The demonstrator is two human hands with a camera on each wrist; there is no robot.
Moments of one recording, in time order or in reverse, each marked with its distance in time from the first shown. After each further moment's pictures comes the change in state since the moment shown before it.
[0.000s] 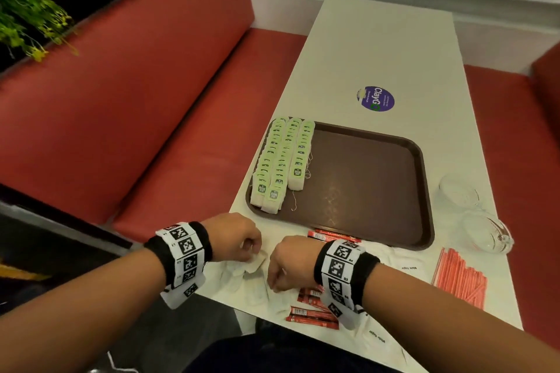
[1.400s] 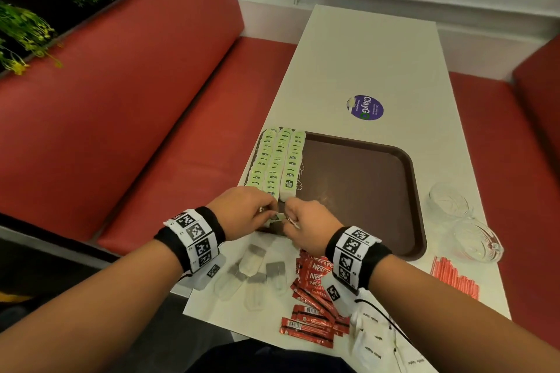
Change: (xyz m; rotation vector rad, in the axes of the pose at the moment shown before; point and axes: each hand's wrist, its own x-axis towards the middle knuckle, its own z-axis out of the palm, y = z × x) left_hand 0.037 0.004 -0.048 -0.061 0.511 0.089; right_hand -0.003 0.051 -0.034 0.261 0.605 0.229
